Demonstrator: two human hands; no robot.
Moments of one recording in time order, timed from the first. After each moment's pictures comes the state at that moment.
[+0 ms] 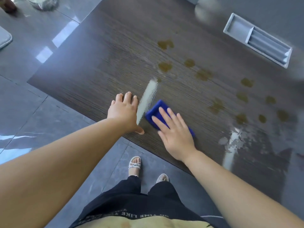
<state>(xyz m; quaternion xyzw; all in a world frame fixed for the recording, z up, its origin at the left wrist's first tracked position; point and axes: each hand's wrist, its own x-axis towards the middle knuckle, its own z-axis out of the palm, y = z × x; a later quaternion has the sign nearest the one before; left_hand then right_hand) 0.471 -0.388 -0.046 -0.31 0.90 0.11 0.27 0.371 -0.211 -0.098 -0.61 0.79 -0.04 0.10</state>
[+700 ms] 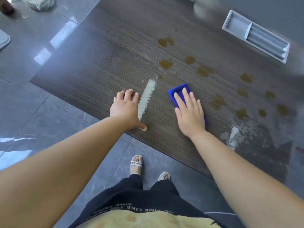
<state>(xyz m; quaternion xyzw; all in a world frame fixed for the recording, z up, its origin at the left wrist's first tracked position) 0.474 -0.392 -0.051 -0.34 0.90 0.17 0.23 0.324 -0.229 -0.101 -0.45 0.89 -0.04 0.09</state>
